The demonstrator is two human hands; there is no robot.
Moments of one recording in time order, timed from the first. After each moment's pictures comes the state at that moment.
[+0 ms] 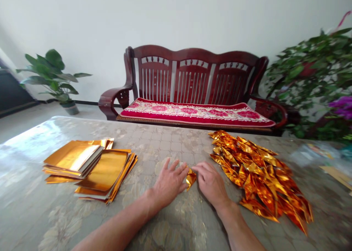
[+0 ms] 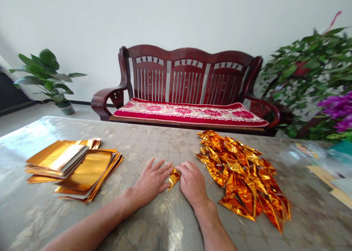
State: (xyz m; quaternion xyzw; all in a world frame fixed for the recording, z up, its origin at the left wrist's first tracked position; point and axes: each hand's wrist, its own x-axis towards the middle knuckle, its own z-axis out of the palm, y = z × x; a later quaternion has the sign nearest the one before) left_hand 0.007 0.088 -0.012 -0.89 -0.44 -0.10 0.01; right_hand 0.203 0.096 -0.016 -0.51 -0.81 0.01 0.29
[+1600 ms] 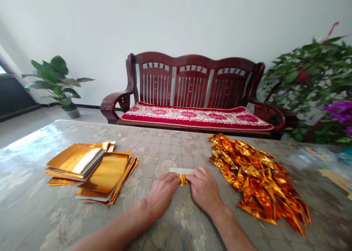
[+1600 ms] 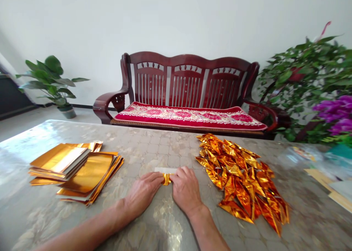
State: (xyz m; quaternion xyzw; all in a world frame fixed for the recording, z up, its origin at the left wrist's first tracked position) left_hand -0.009 0.070 -0.014 -0.86 -0.47 -0.18 -0.08; right_hand 0.185 0.083 -0.007 -0.49 -0.85 -0.01 0.21
